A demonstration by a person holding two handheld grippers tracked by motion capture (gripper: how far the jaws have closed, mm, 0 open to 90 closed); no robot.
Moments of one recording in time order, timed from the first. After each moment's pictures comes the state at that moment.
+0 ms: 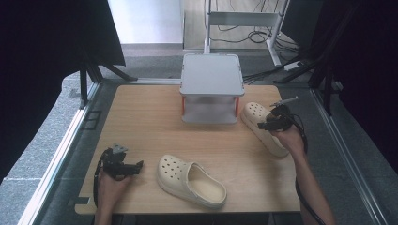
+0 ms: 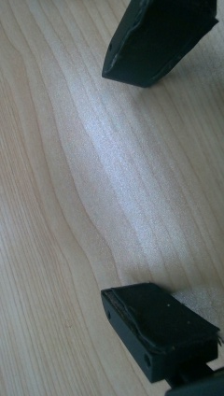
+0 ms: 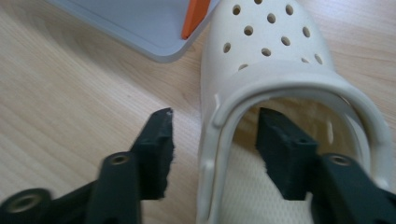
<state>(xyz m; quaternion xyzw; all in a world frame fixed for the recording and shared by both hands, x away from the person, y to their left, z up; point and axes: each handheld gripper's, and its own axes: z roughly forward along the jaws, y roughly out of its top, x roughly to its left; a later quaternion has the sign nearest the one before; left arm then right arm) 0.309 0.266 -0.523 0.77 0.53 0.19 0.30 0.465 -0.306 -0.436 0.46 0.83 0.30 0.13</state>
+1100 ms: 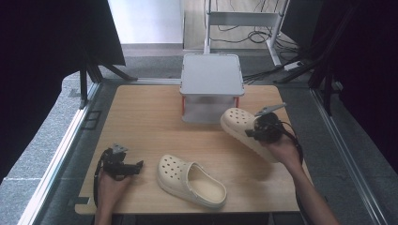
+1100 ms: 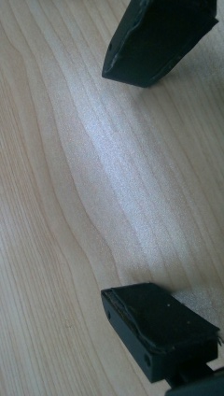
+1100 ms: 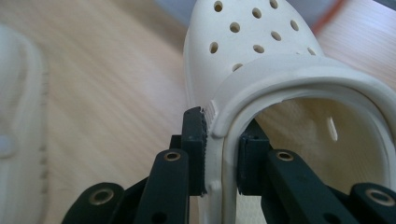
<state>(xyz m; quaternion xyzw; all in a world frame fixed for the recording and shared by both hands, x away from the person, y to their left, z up) 0.309 0.266 -0.523 0.77 0.53 0.19 0.30 0.381 -0.229 -0.382 0.36 0.87 0.32 0.14</state>
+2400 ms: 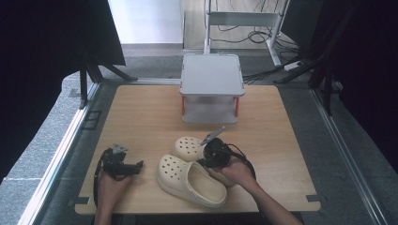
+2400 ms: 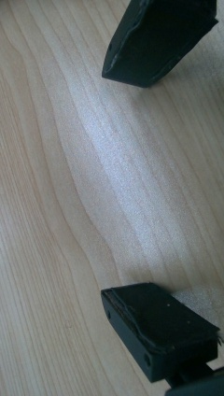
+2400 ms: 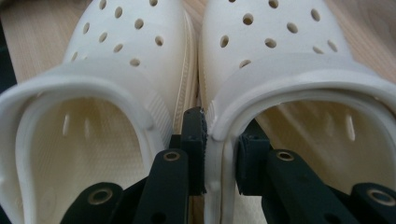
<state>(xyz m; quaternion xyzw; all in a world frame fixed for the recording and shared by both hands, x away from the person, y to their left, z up) 0.309 0.266 -0.523 0.77 0.53 0.18 0.30 0.341 -0.099 -0.444 0.25 0.91 0.32 0.01</state>
